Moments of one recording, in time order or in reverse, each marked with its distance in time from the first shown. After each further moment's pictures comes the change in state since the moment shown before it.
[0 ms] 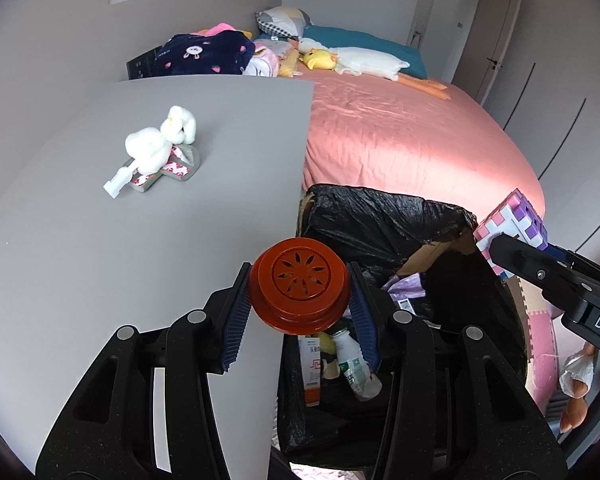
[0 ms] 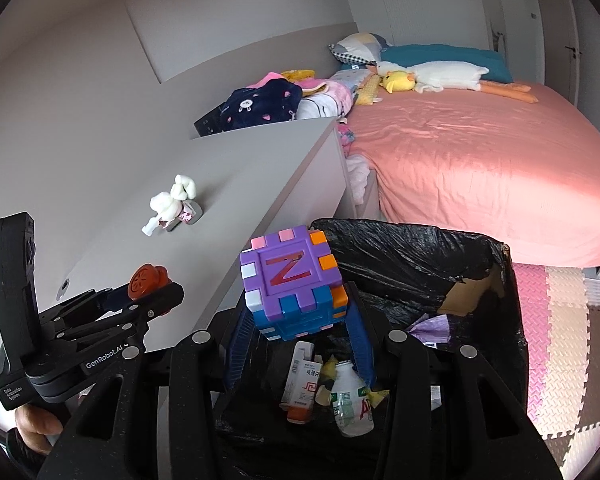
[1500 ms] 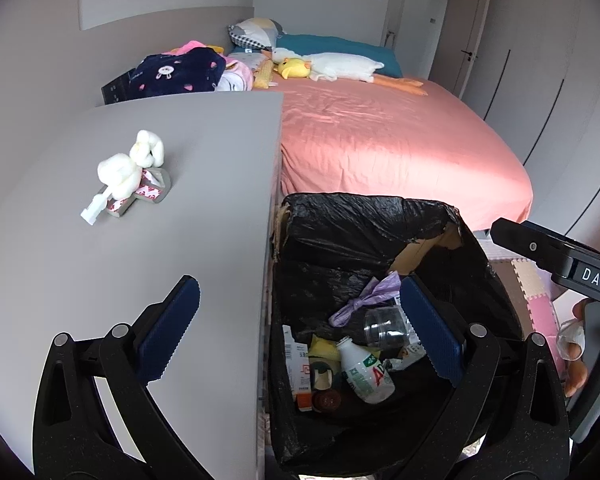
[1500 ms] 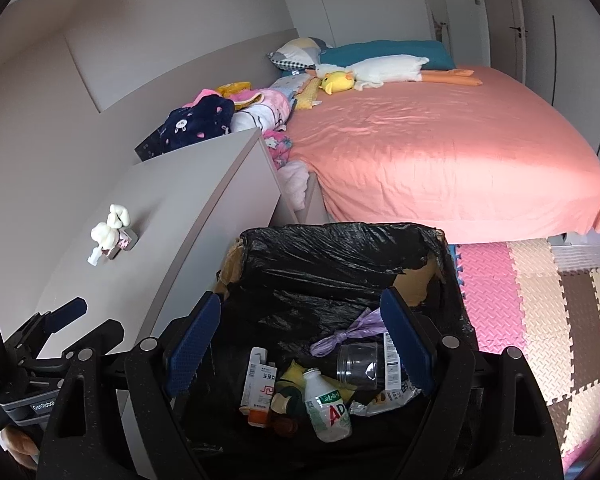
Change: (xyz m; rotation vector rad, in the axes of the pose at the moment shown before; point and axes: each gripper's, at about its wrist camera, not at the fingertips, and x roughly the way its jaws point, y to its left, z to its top) left arm 0.001 -0.014 0.000 0.084 -0.038 -0.034; right arm 0.000 -0.041 -0.002 0.111 -0.020 -0.135
